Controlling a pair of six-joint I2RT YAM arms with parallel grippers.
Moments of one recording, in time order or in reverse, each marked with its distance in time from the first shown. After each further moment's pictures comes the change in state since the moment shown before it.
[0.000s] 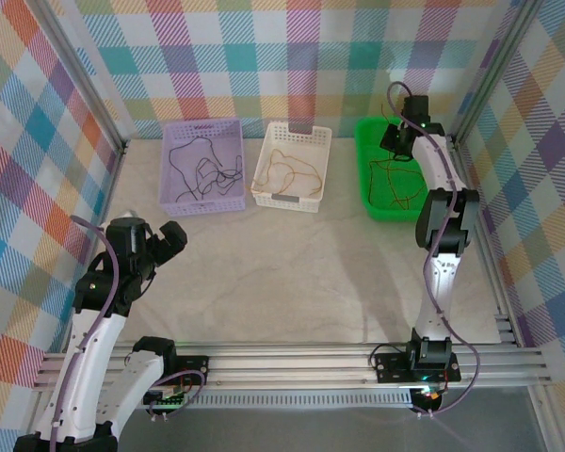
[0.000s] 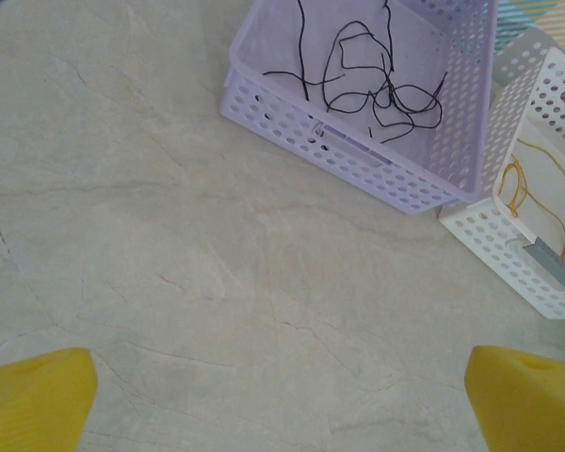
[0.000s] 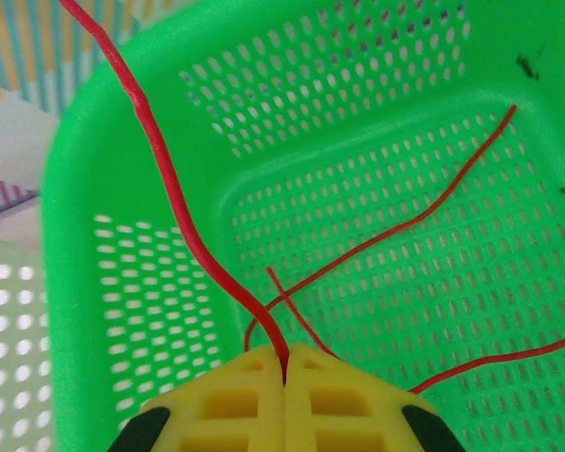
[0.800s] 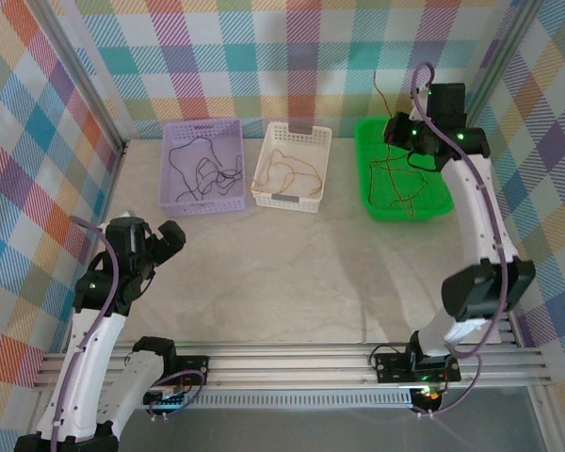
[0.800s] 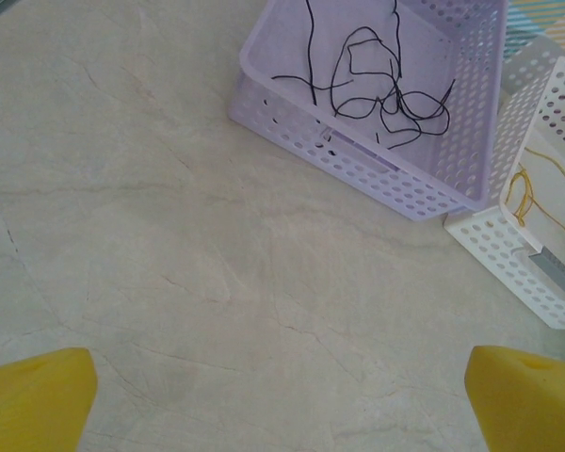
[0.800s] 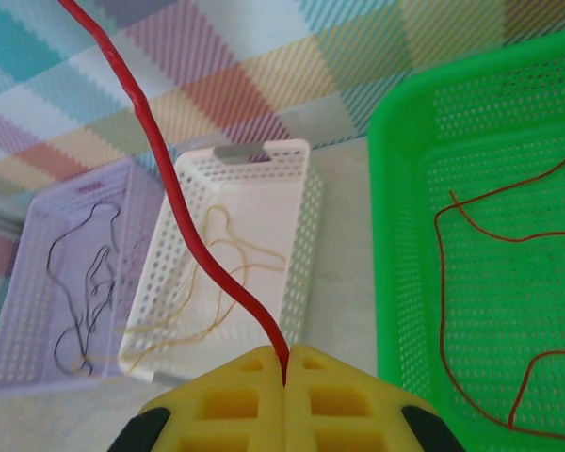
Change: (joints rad) left arm 0.009 0.000 0.000 0.000 -0.011 -0.012; right arm 0.067 -0.663 -0.330 -0.102 -0.194 0.010
